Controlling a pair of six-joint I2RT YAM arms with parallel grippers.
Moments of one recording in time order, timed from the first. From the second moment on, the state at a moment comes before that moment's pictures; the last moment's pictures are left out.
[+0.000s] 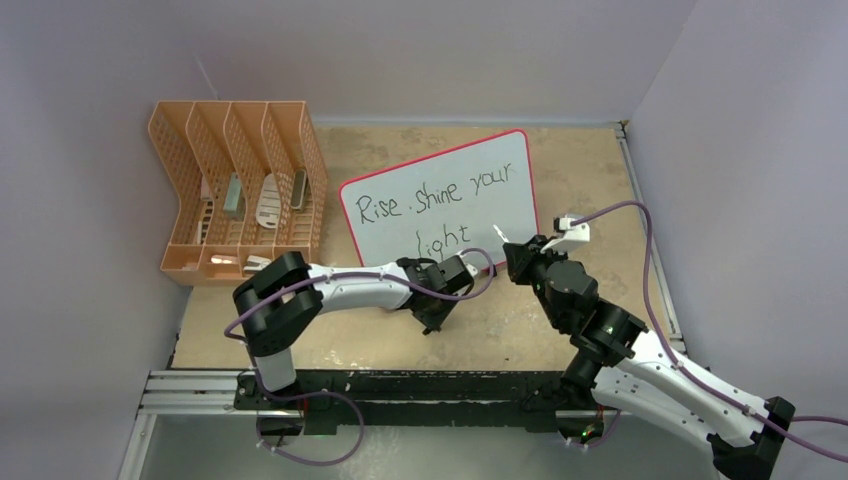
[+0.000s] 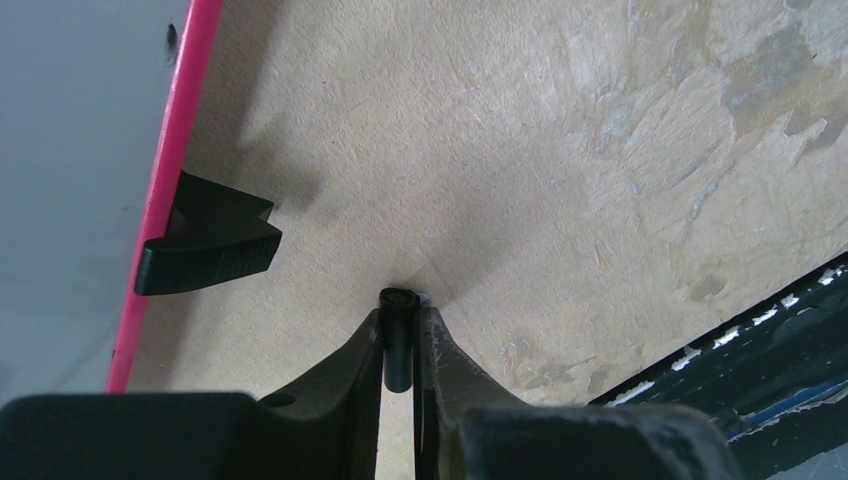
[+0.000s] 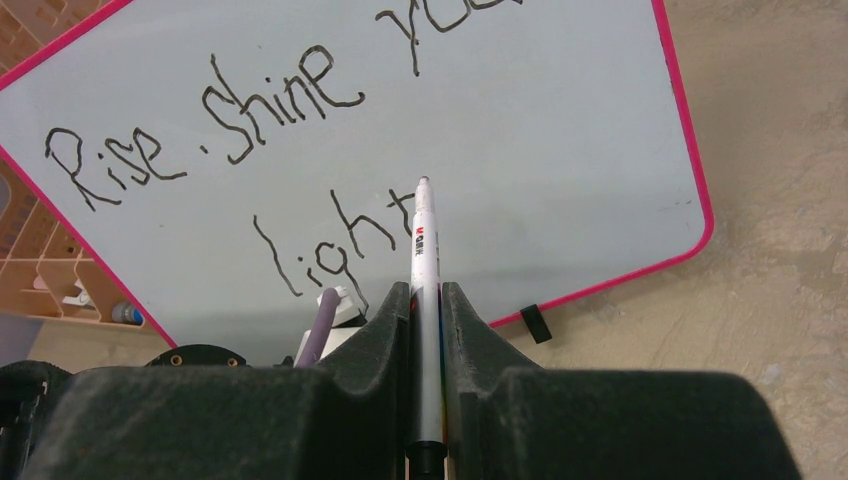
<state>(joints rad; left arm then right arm) -1.10 1.78 1.11 -0.54 -0.04 -0.41 0.88 0.61 0.58 -0.23 0.61 0.57</state>
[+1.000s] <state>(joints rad) -0.83 1.05 0.92 -0.35 -0.20 -0.82 0.88 0.60 0.52 0.07 0.45 0.37</state>
